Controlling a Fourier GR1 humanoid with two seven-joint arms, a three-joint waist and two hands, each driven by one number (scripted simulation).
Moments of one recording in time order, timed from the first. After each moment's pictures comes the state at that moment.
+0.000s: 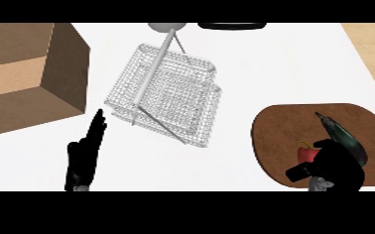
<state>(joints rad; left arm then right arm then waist) 0.08 0.17 -0.15 -1.38 0.03 0.26 -0.01 0.07 0.00 0.01 -1.73 1.25 0.16 1.11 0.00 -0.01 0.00</state>
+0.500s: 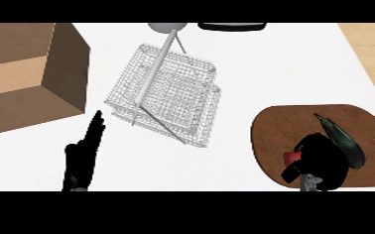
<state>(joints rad) 0.10 0.16 -0.14 -1.40 0.01 0.24 0.00 0.05 -0.03 0.08 -1.66 1.30 0.16 0.97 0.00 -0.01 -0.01</state>
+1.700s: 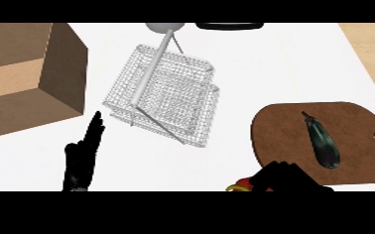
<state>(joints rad) 0.10 0.15 -0.13 -1.40 0.01 0.24 0.01 0.02 -0.01 0.77 -2.39 1.31 0.25 1.01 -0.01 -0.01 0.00</state>
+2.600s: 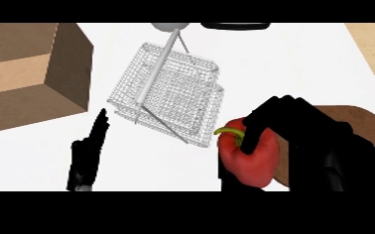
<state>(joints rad) 0.08 0.14 -0.14 -1.41 -0.02 0.24 0.04 -0.55 -0.01 0.53 -2.28 1.13 0.38 1.13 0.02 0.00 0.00</state>
